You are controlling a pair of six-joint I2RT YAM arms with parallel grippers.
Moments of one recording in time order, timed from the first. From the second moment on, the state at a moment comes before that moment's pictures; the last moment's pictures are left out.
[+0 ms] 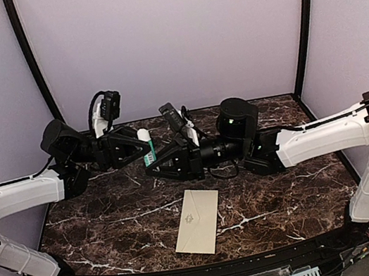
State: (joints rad) left arm -0.64 1.35 0.83 1.00 1.21 -0.83; right arm 1.08 1.66 1.12 0.65 -0.72 0.50
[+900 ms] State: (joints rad) left arm -0.67 1.30 0.90 0.17 0.45 -0.32; right arm 1.10 1.82 1.52 -0.20 0.00 0.51
